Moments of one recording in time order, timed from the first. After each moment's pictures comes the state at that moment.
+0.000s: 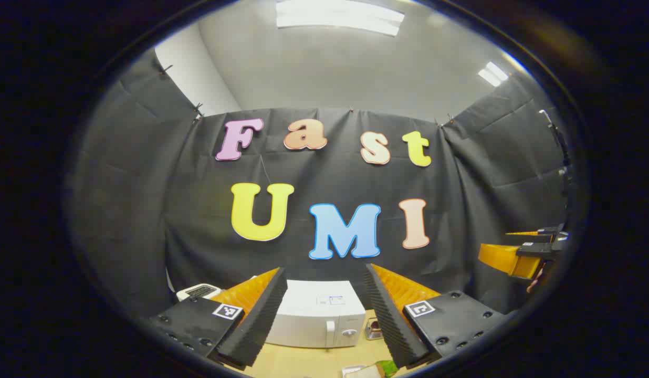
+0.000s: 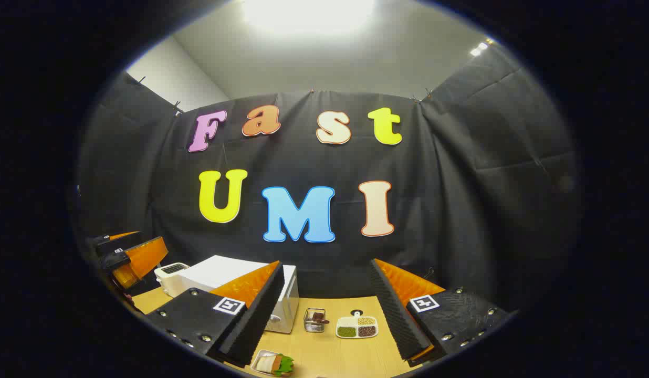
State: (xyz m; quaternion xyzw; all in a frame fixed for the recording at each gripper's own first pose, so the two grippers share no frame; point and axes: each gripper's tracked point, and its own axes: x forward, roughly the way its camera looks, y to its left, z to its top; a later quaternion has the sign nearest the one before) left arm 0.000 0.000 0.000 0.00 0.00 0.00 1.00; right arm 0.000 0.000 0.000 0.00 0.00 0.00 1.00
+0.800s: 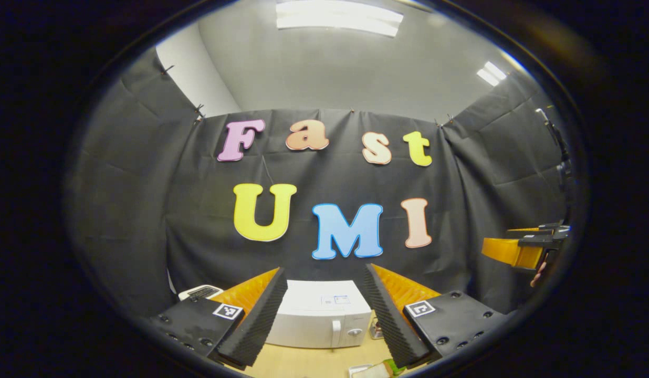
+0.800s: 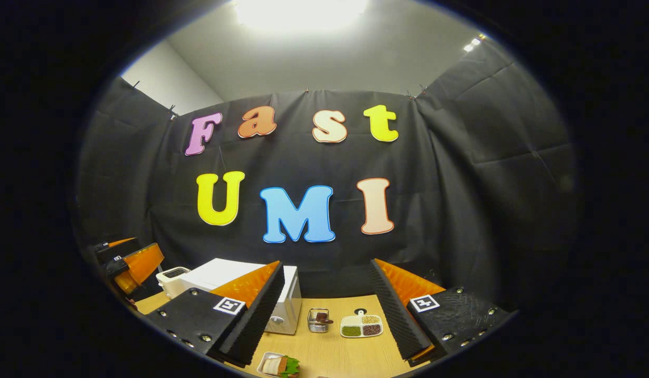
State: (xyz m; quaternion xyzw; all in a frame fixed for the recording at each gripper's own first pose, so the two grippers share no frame) left arm 0.002 0.018 -0.012 0.00 0.00 -0.01 1.00; right arm 0.001 0.003 -0.001 0.01 -0.01 -0.02 1.00
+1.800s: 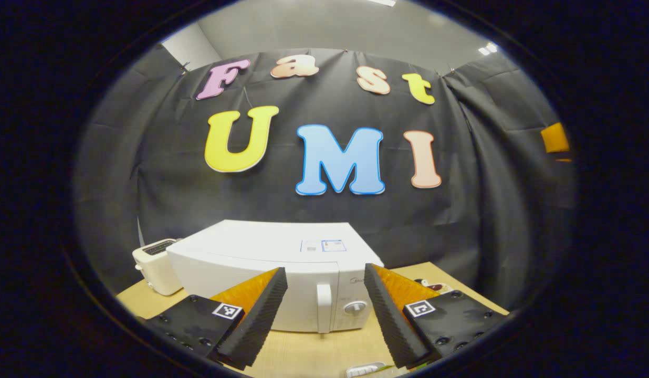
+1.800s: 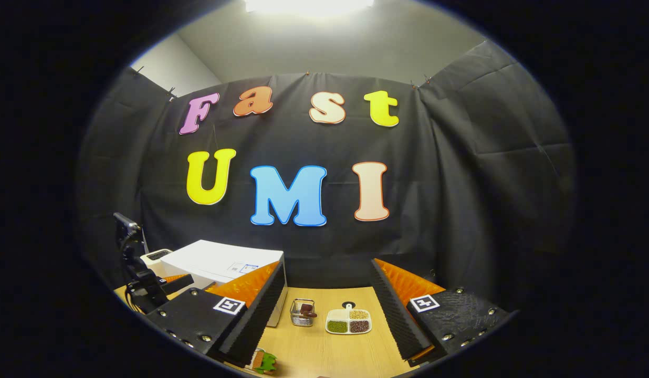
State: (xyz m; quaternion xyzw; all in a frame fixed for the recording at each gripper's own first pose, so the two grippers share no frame) left arm 0.143 -0.021 -0.265 0.01 0.13 -0.02 0.99; right arm 0.044 -0.031 -0.053 -0.02 0.04 -0.02 1.00
